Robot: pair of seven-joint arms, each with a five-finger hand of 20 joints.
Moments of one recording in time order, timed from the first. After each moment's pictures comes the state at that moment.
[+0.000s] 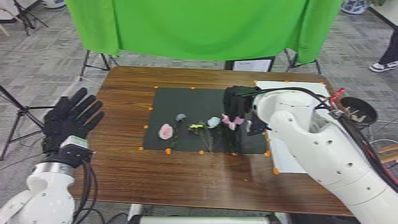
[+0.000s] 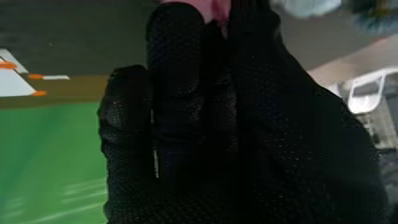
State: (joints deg) left arm 119.7 -45.9 -91.7 -118.2 11.3 14.9 24.3; right arm -62.1 -58.6 55.4 -95.8 -123.9 -36.1 15.4
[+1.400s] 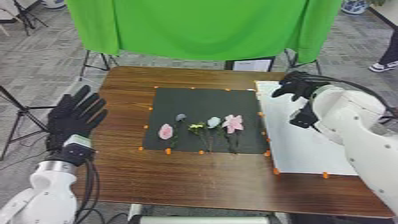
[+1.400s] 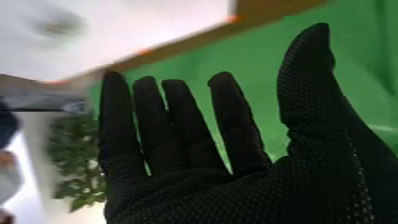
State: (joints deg) left arm 118.8 -46.0 -90.9 -118.0 12.1 13.4 24.2; right arm -71.7 -46.0 70.0 -100.6 -107.0 -19.9 34.8
